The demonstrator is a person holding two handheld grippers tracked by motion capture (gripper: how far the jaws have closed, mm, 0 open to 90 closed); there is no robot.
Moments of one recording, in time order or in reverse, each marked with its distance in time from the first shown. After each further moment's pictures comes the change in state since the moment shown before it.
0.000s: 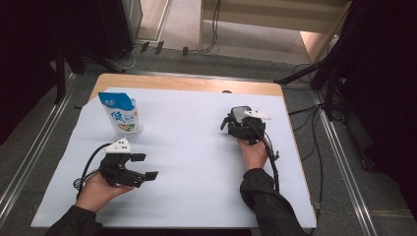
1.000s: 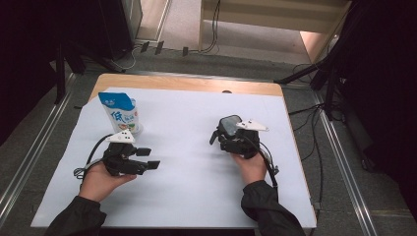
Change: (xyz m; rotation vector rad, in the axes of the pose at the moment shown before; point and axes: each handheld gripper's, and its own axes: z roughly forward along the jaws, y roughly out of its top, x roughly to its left) left arm 0.013 0.020 0.007 0.009 -0.007 -0.009; right arm 0.039 -0.011 -0.055 0.004 0.170 -0.078
